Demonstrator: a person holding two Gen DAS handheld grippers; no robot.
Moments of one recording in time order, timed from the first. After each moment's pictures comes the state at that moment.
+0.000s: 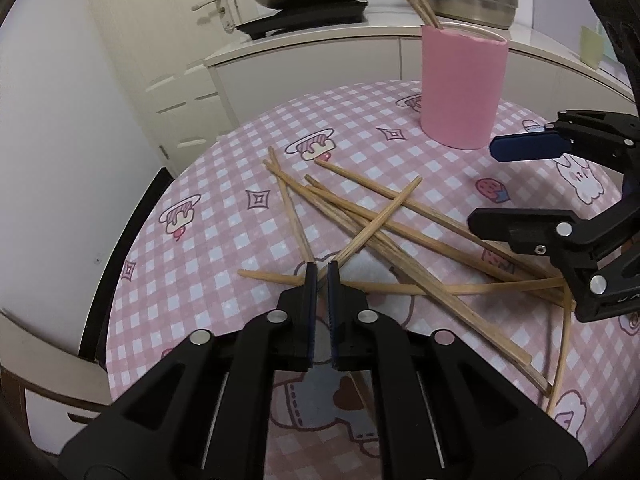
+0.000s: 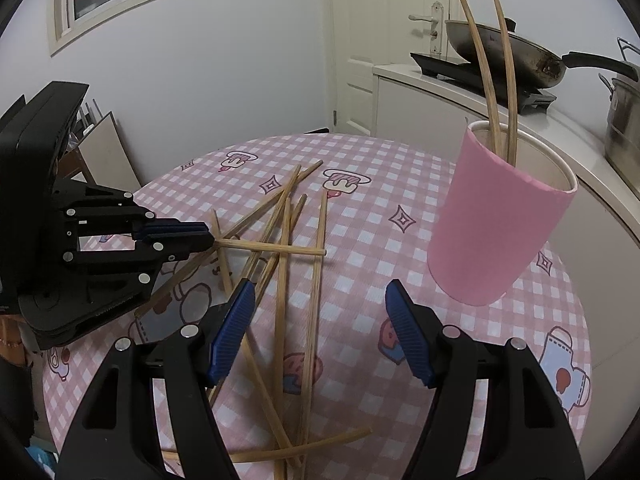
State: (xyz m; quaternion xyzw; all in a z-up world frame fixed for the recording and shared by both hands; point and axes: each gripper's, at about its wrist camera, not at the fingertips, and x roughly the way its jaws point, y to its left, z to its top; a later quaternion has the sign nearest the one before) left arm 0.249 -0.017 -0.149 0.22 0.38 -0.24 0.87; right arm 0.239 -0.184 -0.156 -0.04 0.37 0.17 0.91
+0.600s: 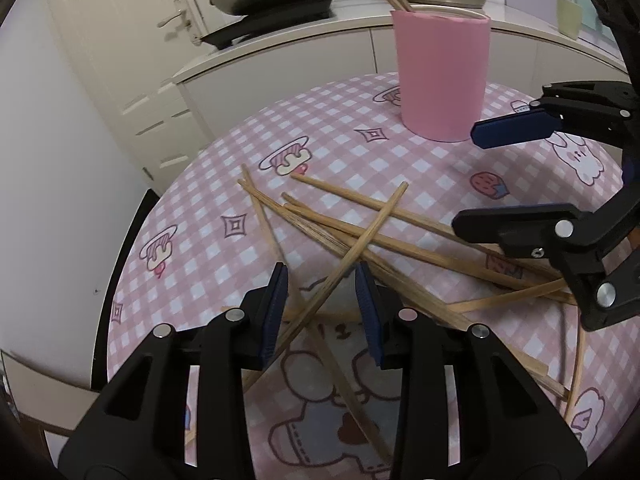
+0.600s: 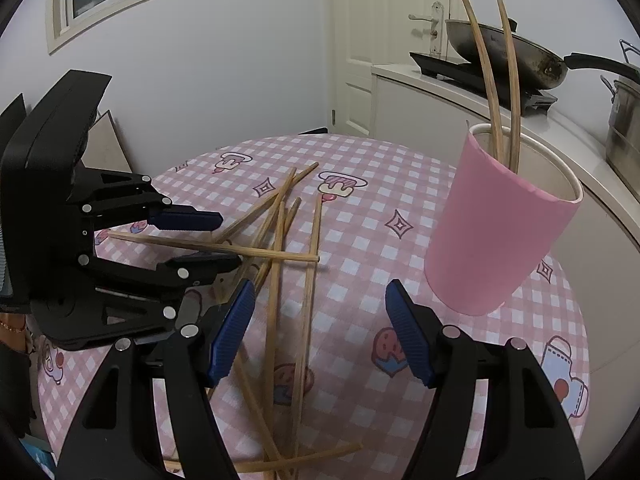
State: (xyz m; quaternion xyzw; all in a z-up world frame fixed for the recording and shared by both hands) left arm 0.264 -0.037 -0.158 0.27 0.37 -0.28 0.85; right arm 0.250 -0.186 -0.159 -0.04 0.37 0.17 0.91
